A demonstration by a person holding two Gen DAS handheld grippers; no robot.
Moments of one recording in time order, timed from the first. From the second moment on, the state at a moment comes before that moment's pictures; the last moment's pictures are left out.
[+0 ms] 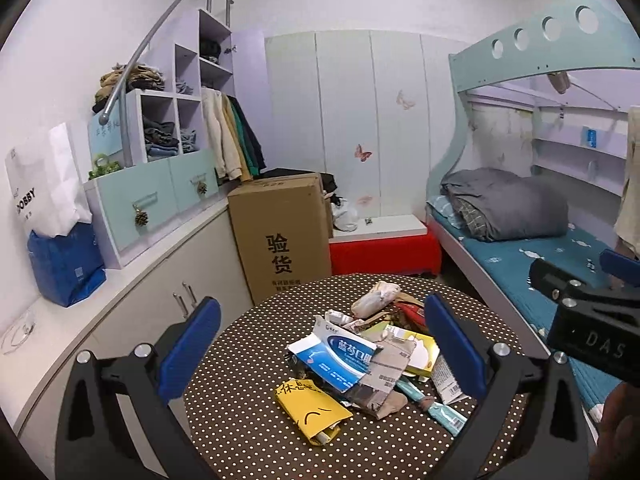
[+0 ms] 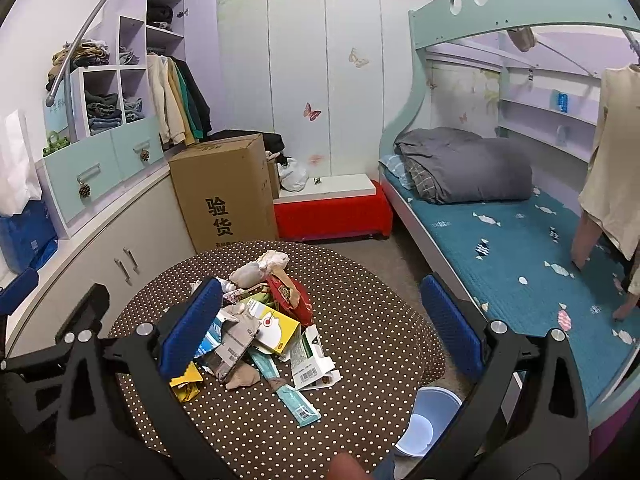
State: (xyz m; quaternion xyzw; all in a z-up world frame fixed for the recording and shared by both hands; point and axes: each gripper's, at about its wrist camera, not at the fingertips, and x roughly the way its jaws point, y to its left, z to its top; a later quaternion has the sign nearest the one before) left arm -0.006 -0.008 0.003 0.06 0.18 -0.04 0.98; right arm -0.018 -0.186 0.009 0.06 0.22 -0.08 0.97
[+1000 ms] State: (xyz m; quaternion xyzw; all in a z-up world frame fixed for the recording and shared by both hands) left arm 0.015 0.029 -0.018 0.02 0.22 -0.03 0.97; right arm 0.004 -0.160 -0.003 0.04 0.25 -0.07 0.97
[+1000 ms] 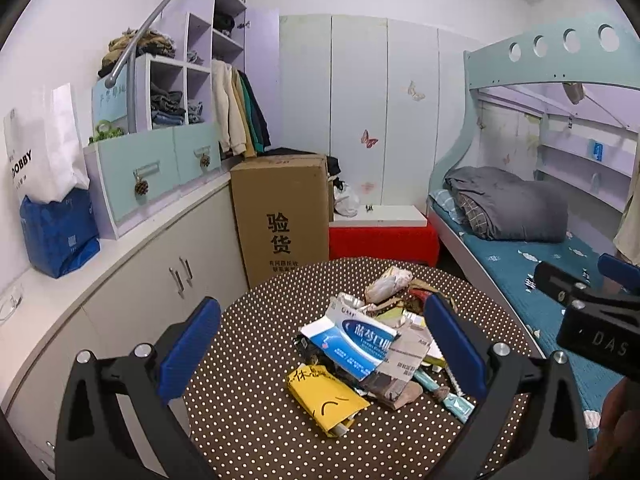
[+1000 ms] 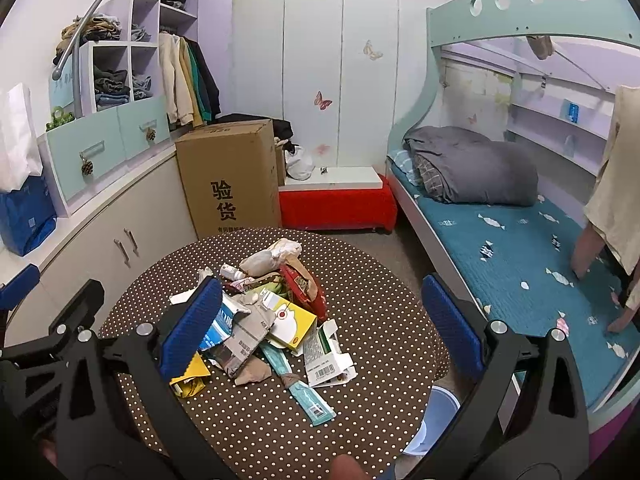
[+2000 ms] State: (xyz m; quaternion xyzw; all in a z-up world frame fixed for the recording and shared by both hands) left arm 0.113 0.052 -0.174 -0.03 0.44 0.01 0.90; right arm 0.053 -0.170 -0.172 0.02 0.46 0.02 0.89
